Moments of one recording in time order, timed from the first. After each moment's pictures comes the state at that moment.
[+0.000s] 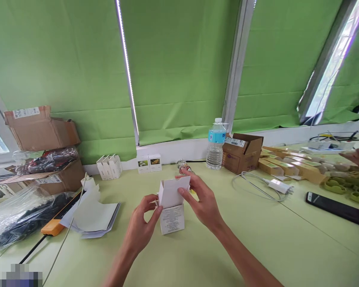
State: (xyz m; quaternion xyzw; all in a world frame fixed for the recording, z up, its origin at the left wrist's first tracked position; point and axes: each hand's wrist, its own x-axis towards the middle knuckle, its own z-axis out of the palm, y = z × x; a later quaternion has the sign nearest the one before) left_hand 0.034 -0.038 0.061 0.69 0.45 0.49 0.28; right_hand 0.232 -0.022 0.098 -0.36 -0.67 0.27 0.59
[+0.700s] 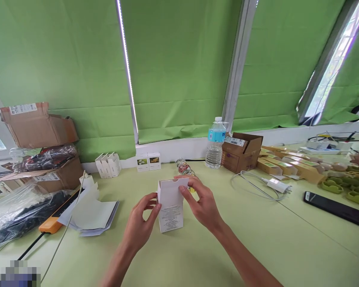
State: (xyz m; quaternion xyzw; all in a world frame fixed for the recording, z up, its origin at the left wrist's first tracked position) left_hand 0.033 -0.037 0.062 0.70 0.46 0.48 0.26; right_hand 0.232 -0.024 0.103 -0.34 -0.72 0.17 0.58
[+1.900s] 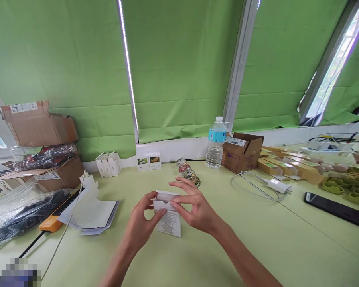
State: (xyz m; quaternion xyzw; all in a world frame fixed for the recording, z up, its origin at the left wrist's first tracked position) left_hand 0.031 -0.037 0.057 0.71 0.47 0.46 0.25; right_hand 0.236 -0.019 0.087 -0.33 -0.84 0.05 0.42
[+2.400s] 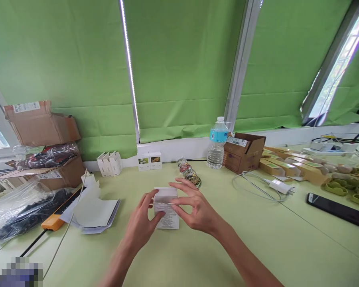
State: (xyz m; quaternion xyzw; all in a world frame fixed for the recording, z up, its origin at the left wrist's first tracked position) left_hand 0.027 -0.032 0.049 0.74 0.51 0.40 0.18; right_hand 0.237 -0.020 0.086 -0.32 -0.86 0.03 0.40
